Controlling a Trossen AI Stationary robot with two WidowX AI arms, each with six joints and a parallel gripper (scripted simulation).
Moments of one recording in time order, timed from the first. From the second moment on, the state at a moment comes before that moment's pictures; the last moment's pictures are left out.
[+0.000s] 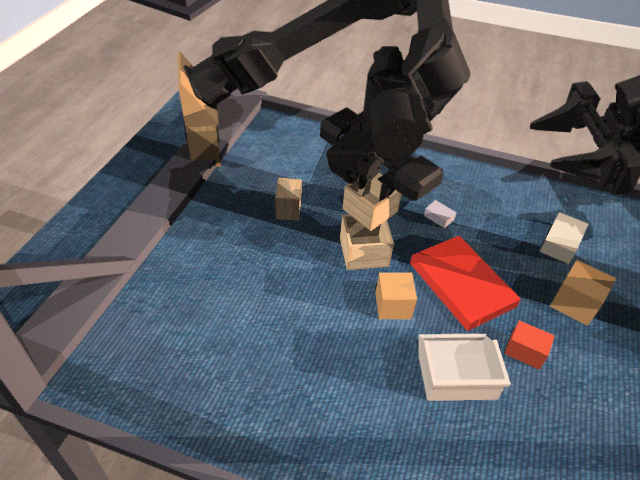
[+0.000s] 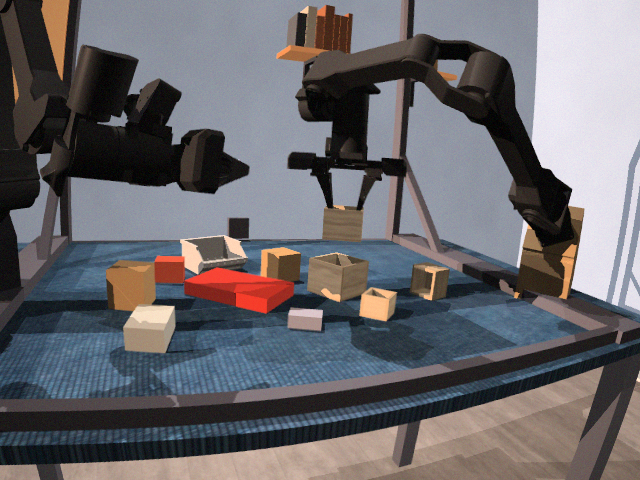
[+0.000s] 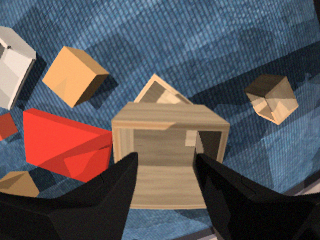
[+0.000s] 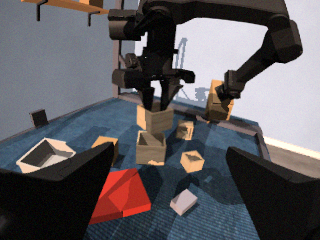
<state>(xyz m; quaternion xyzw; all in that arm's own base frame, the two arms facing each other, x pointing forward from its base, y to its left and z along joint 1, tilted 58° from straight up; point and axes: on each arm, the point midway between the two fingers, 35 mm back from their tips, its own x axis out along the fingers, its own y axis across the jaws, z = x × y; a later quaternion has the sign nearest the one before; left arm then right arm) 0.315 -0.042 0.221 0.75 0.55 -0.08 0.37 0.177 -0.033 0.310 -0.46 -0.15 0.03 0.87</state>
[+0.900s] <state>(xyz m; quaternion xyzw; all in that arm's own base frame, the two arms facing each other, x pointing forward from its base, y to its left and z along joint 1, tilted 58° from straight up) 0.317 -0.043 0.221 0.83 0.49 -0.24 0.13 0.177 -0.033 0.310 -0.46 -0.15 0.03 0.87</state>
